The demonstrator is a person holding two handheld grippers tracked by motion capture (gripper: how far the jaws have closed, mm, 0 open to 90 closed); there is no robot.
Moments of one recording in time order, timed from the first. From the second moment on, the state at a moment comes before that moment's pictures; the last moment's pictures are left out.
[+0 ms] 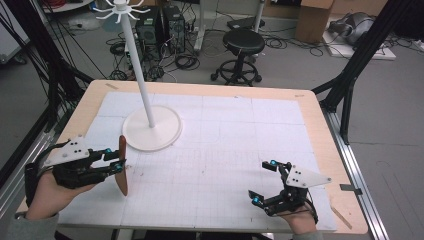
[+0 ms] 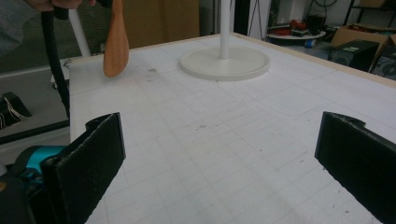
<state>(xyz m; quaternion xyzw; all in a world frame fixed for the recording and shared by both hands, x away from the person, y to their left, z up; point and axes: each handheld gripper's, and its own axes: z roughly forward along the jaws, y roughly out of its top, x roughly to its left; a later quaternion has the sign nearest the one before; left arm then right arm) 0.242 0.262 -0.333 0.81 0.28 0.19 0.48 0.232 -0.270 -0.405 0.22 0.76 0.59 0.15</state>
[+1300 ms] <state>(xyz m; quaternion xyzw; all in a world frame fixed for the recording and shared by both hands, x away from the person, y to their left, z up) 0.267 0.300 -0.295 0.78 0.29 0.17 0.53 0.230 -0.282 -0.402 0.23 0.74 0.61 0.15</state>
